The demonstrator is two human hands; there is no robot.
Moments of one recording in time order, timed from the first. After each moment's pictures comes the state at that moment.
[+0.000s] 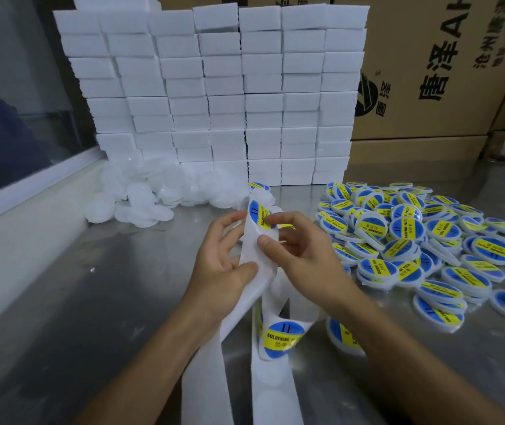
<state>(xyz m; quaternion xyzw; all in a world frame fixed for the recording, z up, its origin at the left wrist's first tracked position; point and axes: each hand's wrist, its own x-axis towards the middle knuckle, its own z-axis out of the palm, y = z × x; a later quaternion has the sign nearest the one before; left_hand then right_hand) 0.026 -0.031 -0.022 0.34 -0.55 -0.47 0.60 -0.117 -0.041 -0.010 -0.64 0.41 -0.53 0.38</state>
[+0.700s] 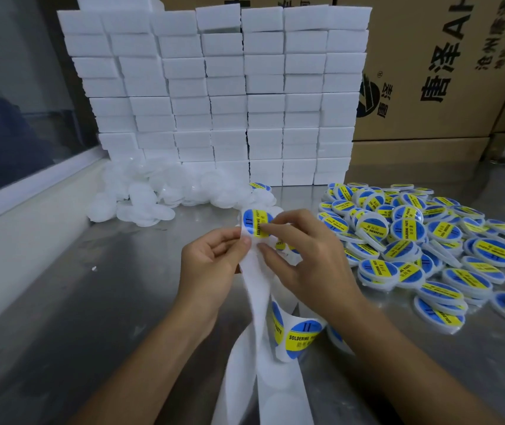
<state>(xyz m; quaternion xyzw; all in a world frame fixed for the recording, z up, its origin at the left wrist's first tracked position) 0.029 -0.037 -0.024 0.43 -0.46 -0.43 0.65 -0.124 -0.043 -0.016 -0.78 0.38 -0.50 -0.08</state>
